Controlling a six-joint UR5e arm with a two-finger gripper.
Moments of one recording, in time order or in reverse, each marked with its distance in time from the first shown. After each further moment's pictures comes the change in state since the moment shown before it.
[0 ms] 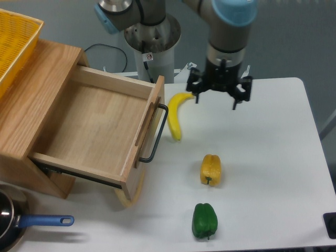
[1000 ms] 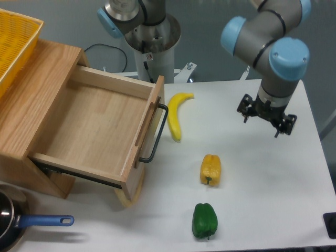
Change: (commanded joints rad) arm 0.063 -0.252 0.017 0.253 0.081 0.425
